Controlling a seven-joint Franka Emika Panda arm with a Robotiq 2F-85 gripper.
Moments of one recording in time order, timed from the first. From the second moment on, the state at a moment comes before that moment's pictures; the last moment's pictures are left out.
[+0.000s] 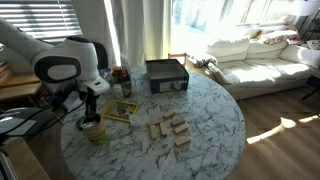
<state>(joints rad) -0.04 -0.11 -0.04 -2.65 0.07 2.43 0.51</state>
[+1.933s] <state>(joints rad) -0.07 -0.46 -0.01 -2.61 0.02 2.22 0.46</state>
